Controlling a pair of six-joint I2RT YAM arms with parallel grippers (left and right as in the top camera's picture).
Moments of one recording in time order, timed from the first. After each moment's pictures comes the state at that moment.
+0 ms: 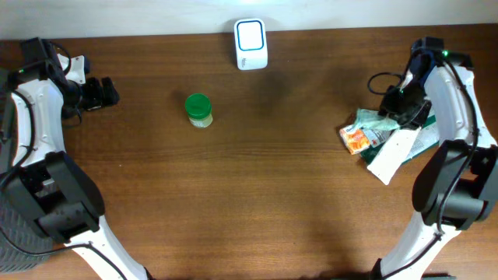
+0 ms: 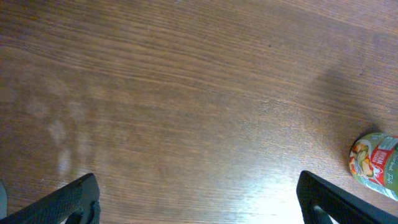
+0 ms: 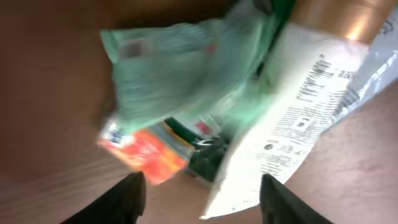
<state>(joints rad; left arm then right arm) 0.36 2.12 1.90 -1.01 0.21 0.12 -0.21 2.05 1.81 -1.28 -0.05 0.22</state>
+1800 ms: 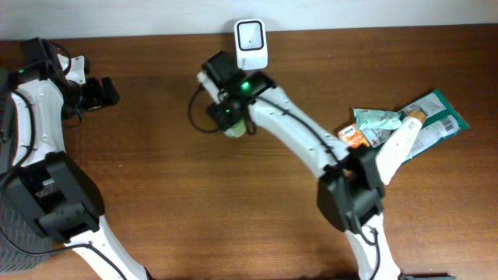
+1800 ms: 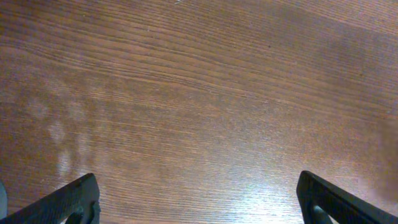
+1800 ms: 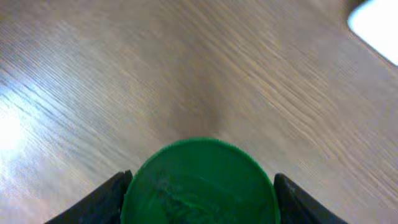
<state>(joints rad) 0.36 2.12 1.90 -1.00 0.21 0.12 0.62 2.23 2.06 -0.97 0.01 -0.07</state>
